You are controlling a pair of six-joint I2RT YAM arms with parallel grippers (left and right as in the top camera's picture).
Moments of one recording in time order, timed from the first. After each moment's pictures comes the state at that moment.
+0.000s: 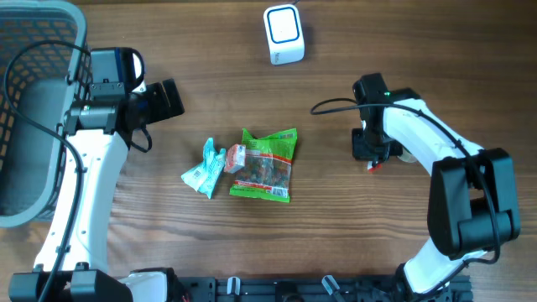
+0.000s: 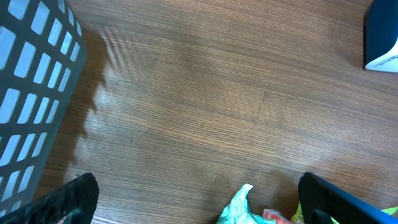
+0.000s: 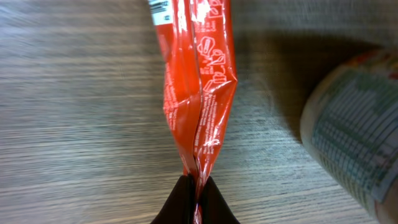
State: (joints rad) left arm 0.03 1.45 1.25 -0.80 -0.02 -0.24; right arm 0.21 1.85 1.15 -0.92 0.17 0.25
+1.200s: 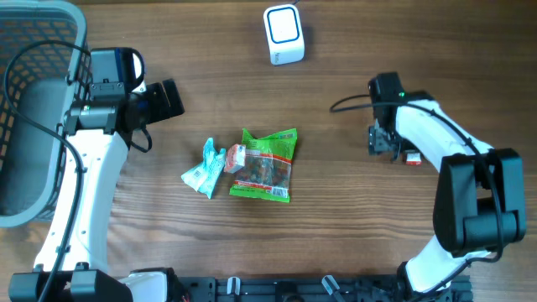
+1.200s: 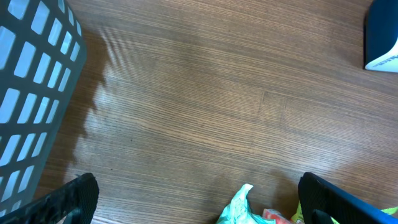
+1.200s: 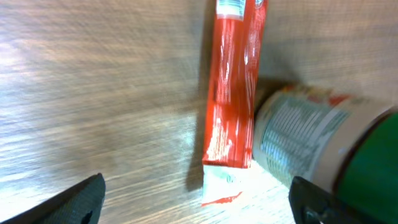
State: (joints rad) left arm 0.03 1.45 1.25 -0.80 -0.02 -0.24; right arm 0.13 1.85 1.16 -0.86 0.44 0.20
